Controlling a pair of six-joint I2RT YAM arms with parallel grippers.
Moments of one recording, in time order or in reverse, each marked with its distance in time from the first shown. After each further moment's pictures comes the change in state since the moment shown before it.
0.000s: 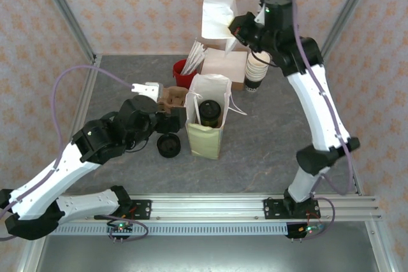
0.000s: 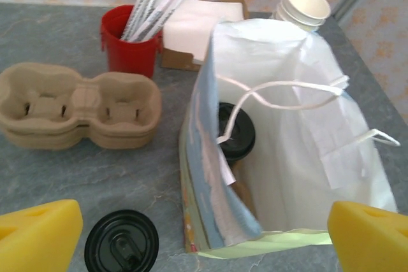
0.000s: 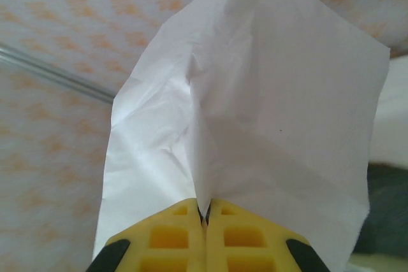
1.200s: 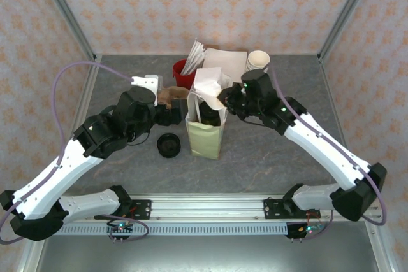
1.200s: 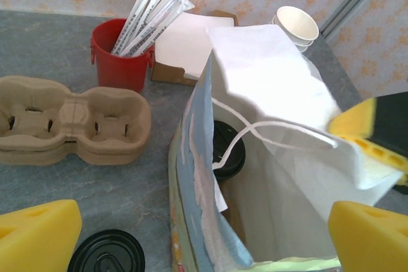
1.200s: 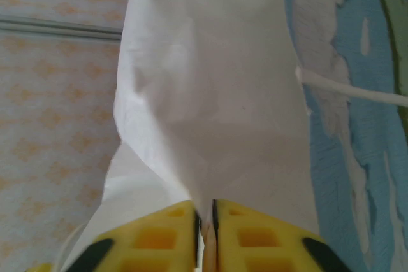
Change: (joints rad) left arm 0.079 0.016 0.008 0.056 0.067 0.009; right arm 0.236 -0.391 -0.931 0.208 0.087 0.317
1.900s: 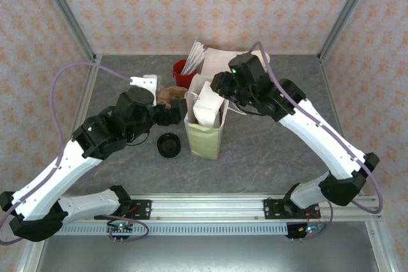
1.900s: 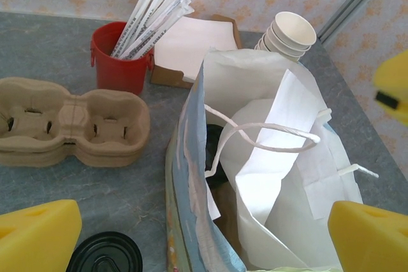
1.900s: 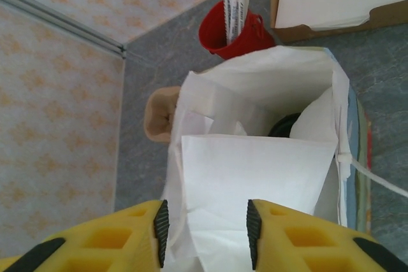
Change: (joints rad) left arm 0.000 -0.007 -0.003 0.014 -0.003 -0.007; right arm 0.099 0.145 0.390 -0.276 0.250 -0.291
